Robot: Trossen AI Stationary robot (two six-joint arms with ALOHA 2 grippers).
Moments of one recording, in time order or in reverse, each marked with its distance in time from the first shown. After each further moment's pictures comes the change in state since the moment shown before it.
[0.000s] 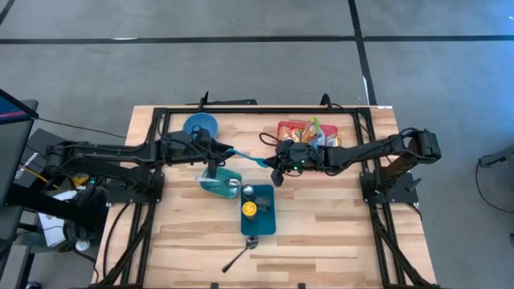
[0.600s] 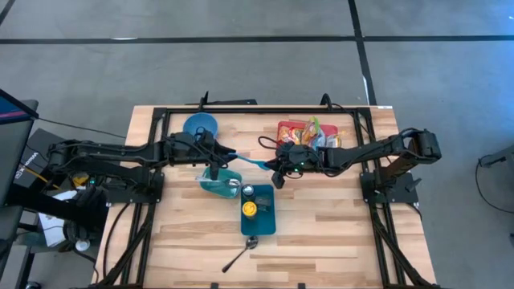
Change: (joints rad) left arm 0.000 0.043 0.000 0.015 0.058 -0.003; right arm 0.014 0.000 0.000 -0.048 0.001 0.002
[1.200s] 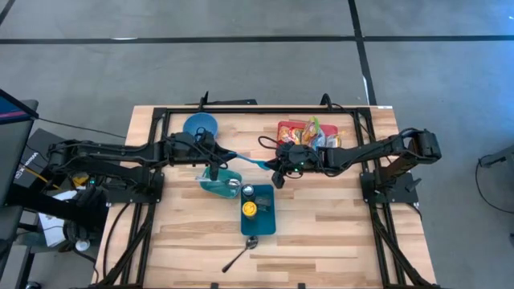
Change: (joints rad) left arm 0.000 0.000 0.000 -0.008 -0.002 0.000; right arm 0.000 0.000 0.000 -0.003 0.003 0.001
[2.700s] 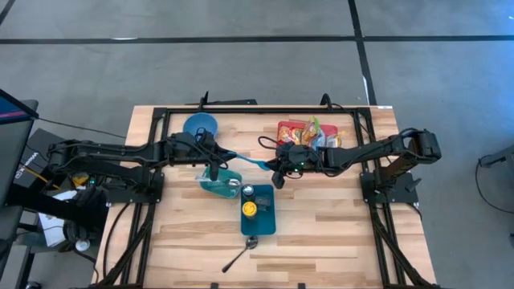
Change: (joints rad) left arm 0.000 0.000 0.000 -0.019 -0.001 -0.001; right arm -0.004 0.000 0.000 0.001 -0.004 0.007
